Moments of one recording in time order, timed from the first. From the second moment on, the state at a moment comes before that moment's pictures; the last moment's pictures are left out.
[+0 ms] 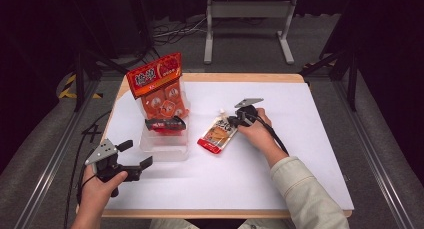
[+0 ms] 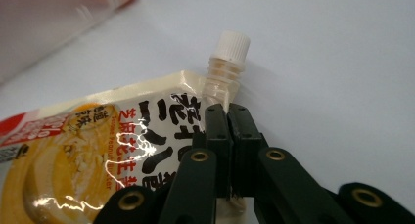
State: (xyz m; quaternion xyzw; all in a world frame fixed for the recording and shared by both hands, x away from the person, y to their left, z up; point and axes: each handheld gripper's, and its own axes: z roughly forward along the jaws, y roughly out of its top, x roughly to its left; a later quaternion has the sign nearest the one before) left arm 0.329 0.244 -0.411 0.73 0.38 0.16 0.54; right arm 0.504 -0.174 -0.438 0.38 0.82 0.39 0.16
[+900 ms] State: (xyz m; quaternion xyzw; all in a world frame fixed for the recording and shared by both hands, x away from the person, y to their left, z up) left arm 0.327 0.246 -0.408 0.73 0.38 0.17 0.54; right arm 0.478 -0.185 -0.361 0.34 0.78 0.52 0.09
